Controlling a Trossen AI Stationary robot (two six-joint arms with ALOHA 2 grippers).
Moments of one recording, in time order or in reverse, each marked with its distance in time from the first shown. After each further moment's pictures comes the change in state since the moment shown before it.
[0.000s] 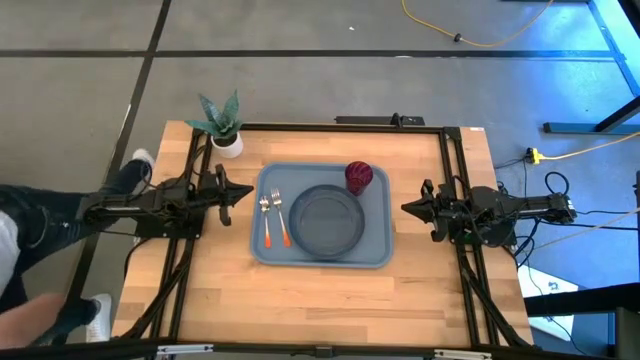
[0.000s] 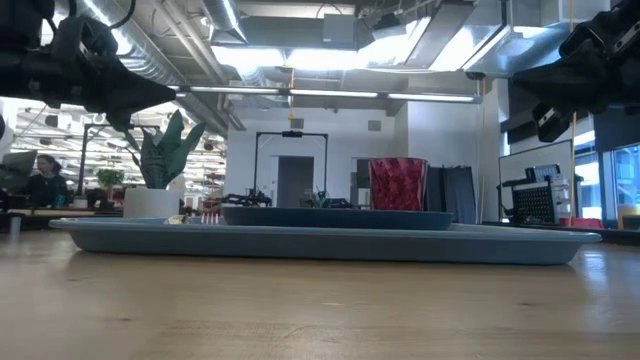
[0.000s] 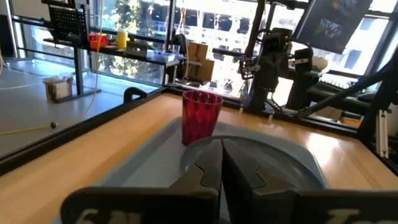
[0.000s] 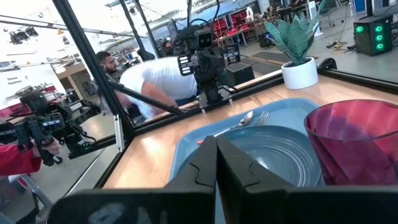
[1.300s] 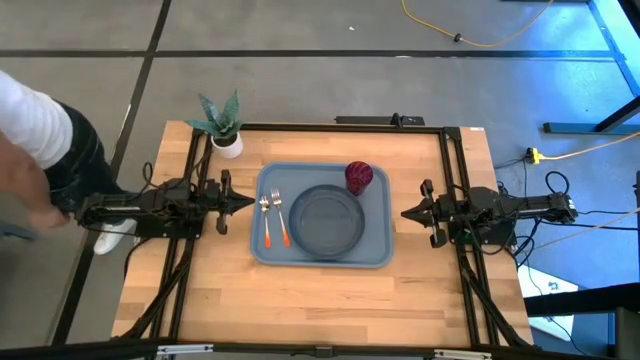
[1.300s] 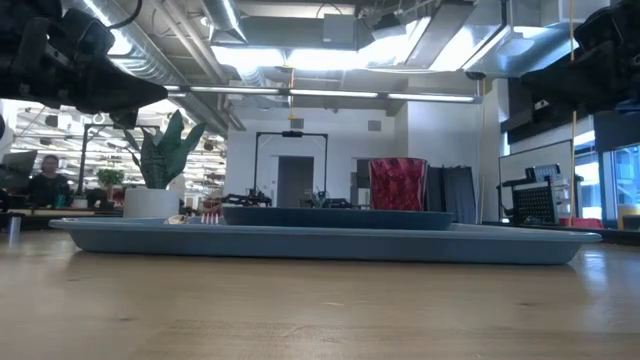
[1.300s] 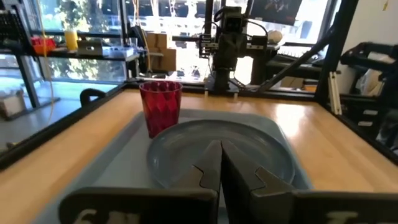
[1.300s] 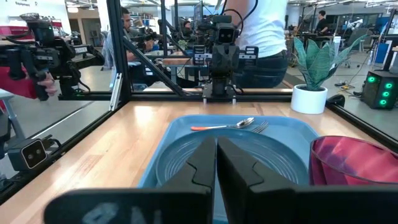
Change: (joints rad) left arm 0.000 0.009 0.000 -0.036 0.193 0.109; right arm 0.000 0.017 0.000 -0.018 -0.097 -0.344
